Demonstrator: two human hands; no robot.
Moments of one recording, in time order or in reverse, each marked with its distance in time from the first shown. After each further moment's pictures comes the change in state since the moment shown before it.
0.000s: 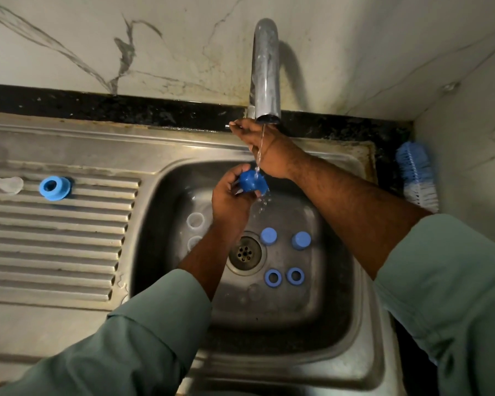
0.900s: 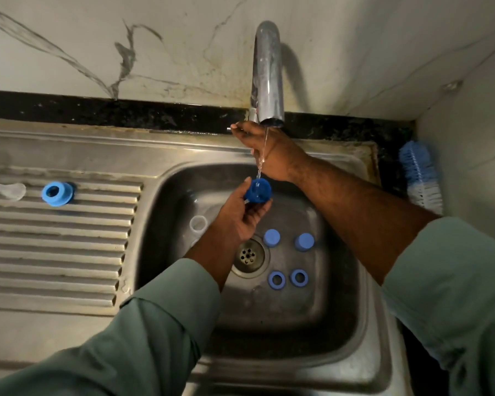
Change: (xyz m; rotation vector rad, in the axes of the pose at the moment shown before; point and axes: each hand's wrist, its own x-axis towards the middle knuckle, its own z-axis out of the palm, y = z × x) left_hand 0.016 -0.004 0.007 -0.551 0.048 -0.782; right_hand 0.001 -0.003 0.002 -0.078 0.004 0.021
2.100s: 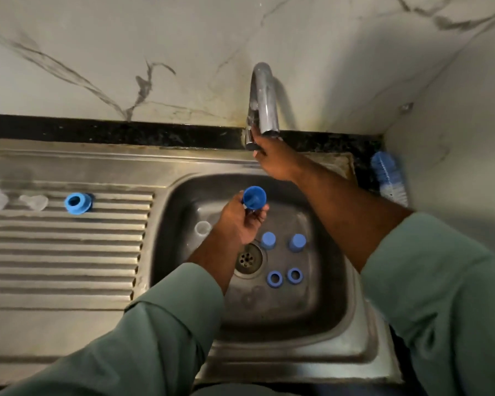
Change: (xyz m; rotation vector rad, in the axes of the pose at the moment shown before) left_hand -0.053 0.006 0.002 0.010 -0.087 0.009; right_hand -0.019 -0.040 -0.055 0.196 -0.059 0.363
